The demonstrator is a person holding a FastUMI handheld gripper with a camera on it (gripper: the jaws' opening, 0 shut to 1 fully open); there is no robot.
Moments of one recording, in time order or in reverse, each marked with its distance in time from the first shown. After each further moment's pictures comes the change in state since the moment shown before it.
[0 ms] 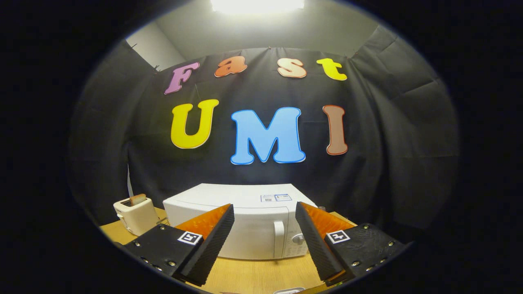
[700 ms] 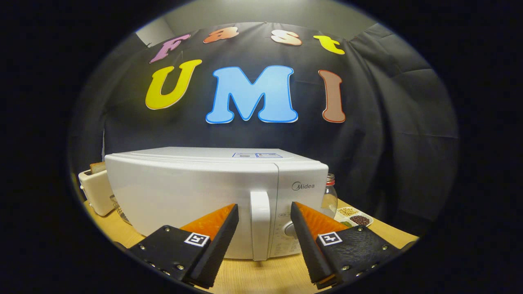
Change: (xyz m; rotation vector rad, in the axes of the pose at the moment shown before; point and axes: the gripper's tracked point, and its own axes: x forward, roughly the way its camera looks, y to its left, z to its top) arm 0.103 -0.031 -0.118 -0.034 0.119 -0.093
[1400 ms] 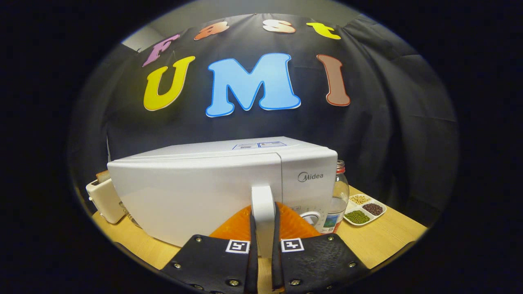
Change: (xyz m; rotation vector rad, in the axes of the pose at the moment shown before) arm 0.000 0.005 -0.005 0.088 0.083 0.063
